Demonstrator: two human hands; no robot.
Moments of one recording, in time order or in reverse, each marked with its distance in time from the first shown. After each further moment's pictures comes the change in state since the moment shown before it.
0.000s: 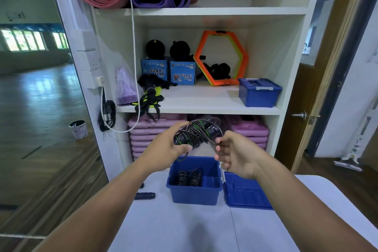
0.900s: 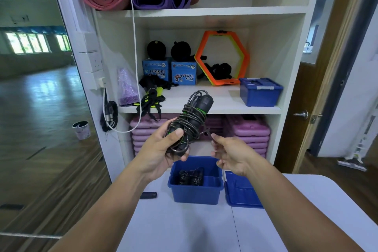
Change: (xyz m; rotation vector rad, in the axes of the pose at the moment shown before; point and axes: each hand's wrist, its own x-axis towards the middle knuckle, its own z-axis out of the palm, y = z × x) left_hand -0.029 0.030 0.002 -1.022 -0.079 -0.029; right_hand 0.020 0.010 0.004 0.035 0.048 -0.049
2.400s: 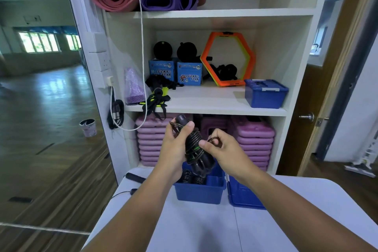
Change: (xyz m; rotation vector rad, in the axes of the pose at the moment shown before) left_hand 0.014 -0.029 0.028 0.093 0.498 0.028; right_hand -0.019 0.018 0.013 -0.508 -0.080 -0.681
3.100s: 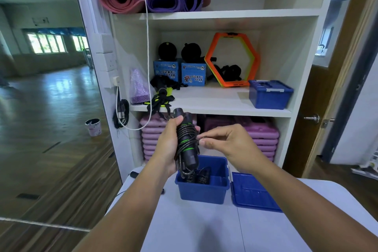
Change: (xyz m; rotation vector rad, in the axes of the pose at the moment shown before) left_hand -0.009 0.031 -0.008 -0.110 -0.029 -0.169; right_hand -0.002 -0.036 -0.011 0.067 -0.106 -0.114
